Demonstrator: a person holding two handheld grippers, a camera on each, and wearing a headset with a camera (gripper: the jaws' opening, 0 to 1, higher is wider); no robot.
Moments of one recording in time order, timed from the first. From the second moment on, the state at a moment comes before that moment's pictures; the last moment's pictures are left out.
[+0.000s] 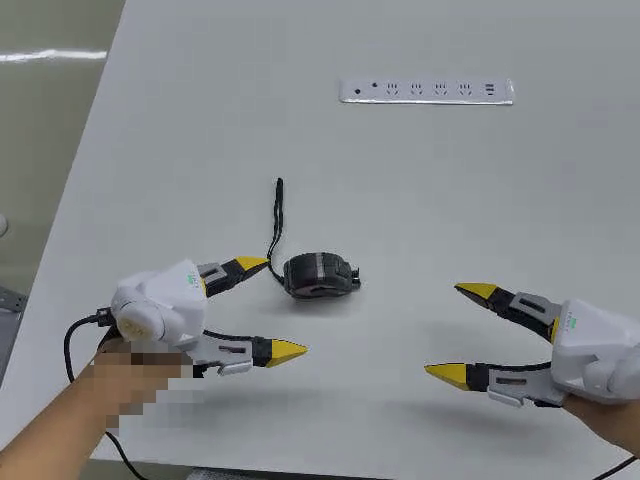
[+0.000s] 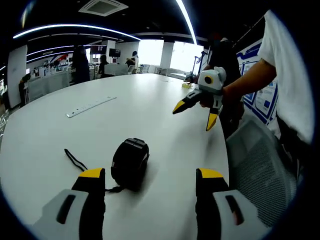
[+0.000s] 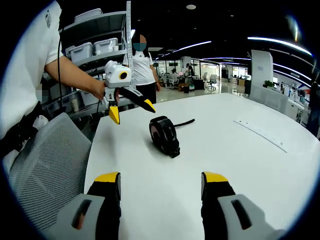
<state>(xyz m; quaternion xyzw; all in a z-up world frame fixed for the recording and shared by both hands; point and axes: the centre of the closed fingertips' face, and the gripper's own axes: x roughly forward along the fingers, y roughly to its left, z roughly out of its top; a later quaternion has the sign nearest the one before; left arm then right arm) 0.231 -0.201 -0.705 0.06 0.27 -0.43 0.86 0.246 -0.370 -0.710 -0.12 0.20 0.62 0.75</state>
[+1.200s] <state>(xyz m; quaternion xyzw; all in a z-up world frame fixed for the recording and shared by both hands) 0.271 -0.213 -0.745 0.08 0.30 -0.47 0.83 0.276 -0.341 -0.727 -0.12 0.21 0.67 0.70</state>
